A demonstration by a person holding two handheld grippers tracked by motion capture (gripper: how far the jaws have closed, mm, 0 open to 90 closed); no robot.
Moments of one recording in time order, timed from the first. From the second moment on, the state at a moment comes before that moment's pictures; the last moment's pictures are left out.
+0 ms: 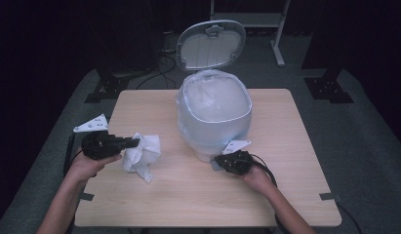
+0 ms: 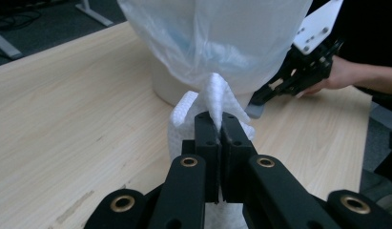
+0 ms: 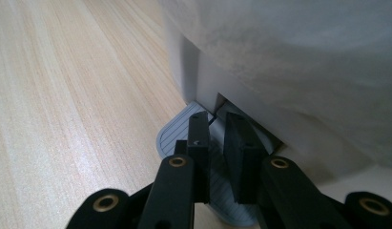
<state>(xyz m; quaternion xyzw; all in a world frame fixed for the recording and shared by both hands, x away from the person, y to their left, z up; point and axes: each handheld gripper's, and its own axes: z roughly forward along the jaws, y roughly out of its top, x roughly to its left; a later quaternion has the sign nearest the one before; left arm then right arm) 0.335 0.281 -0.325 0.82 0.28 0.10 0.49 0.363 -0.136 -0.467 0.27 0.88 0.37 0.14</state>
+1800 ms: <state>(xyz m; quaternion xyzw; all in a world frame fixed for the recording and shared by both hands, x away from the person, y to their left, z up) 0.366 0.248 -0.226 0.83 0.24 0.06 0.50 0.363 -0.136 -0.466 0.27 0.88 0.37 0.14</state>
